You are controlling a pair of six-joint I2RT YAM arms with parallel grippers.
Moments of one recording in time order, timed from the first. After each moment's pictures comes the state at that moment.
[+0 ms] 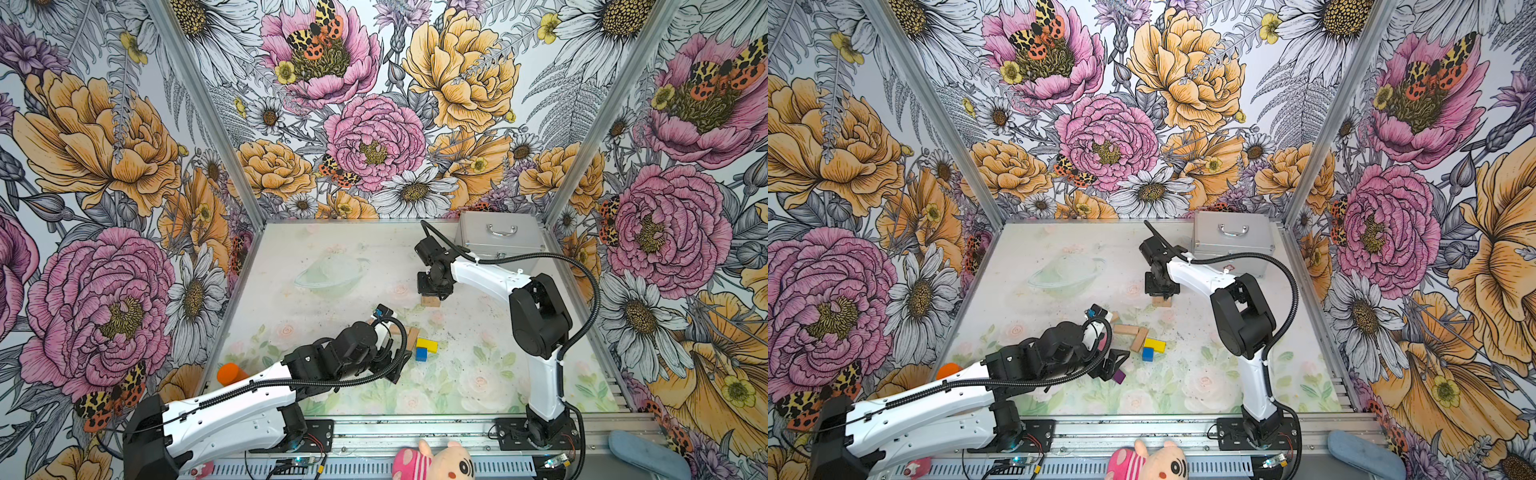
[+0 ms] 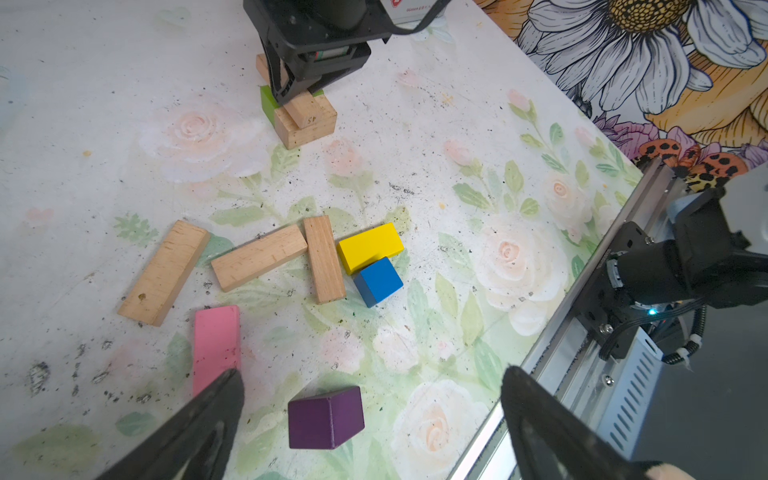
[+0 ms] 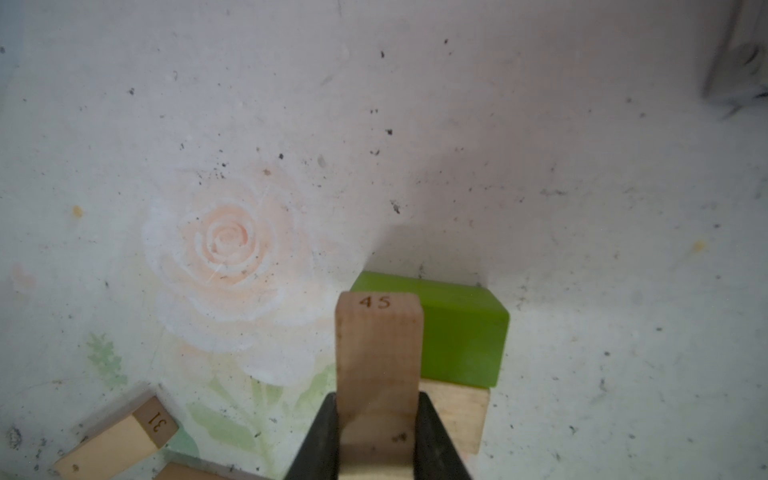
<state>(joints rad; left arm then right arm) -1.05 0.90 0.63 -0.37 -0.11 -0.42 0.56 2.04 1.60 -0.85 0.01 0.53</state>
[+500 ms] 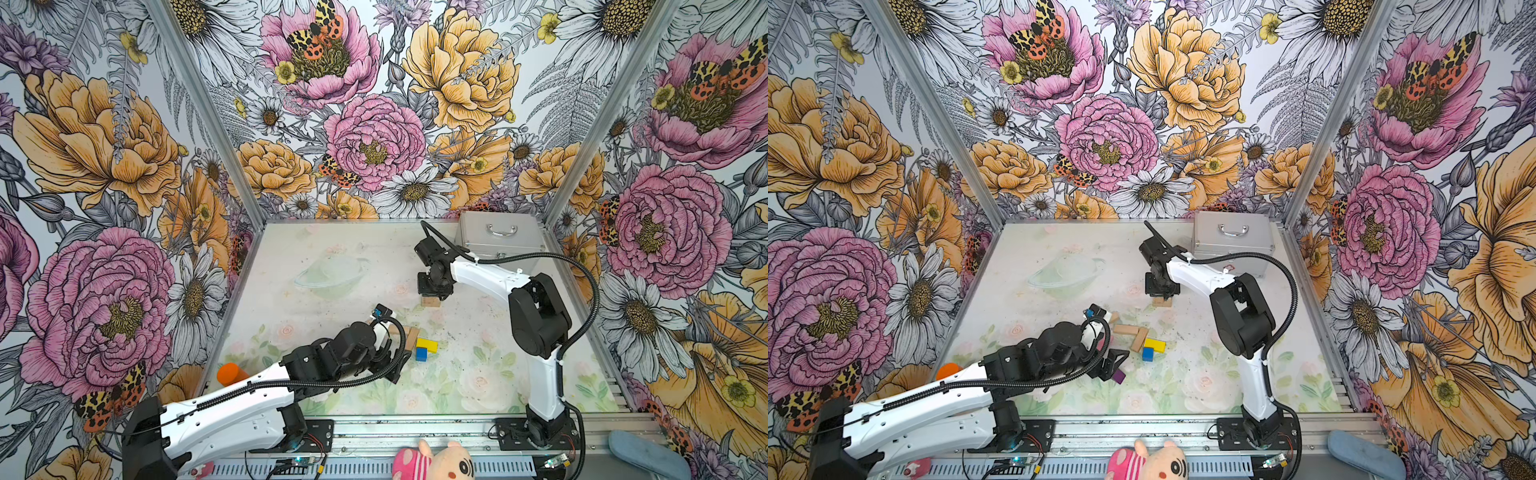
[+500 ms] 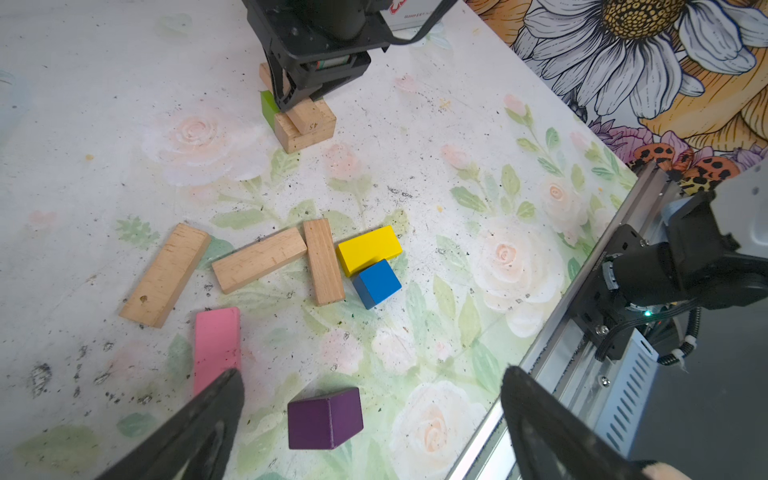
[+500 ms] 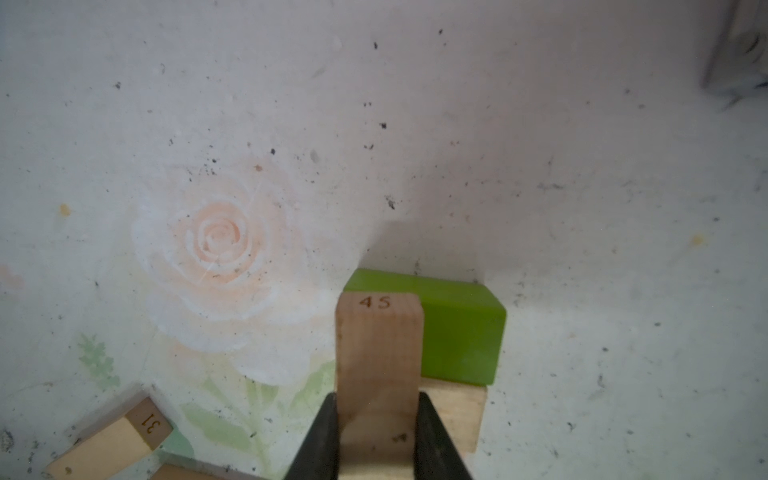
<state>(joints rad) -1.05 0.89 0.63 -0.37 -0.11 -0.42 0.56 2.04 1.60 -0.86 0.01 0.54</state>
